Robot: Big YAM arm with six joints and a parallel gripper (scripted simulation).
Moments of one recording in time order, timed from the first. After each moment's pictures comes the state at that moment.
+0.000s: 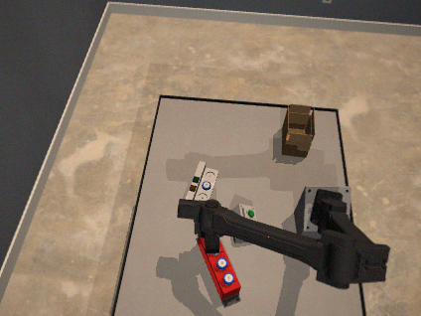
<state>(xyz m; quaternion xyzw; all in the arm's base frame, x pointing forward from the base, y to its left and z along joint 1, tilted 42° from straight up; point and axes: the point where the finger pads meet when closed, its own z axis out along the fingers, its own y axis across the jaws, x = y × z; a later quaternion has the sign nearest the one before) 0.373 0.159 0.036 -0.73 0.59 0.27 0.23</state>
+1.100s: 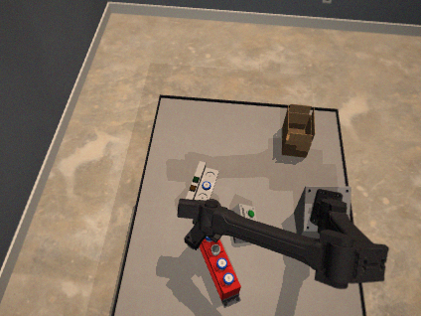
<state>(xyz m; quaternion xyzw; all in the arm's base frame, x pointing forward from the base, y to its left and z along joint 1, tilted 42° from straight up) 0.371 0.160 0.035 -0.49 0.79 0.34 0.13</state>
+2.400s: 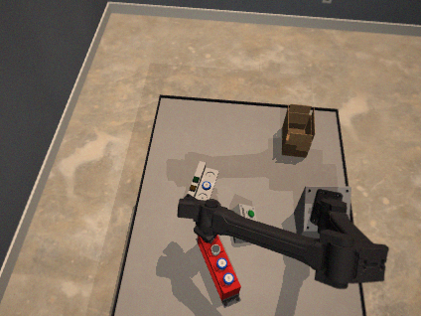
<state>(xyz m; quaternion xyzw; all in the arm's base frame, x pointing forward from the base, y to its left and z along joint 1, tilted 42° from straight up) 0.371 0.160 0.035 0.20 0.91 0.33 -0.15</state>
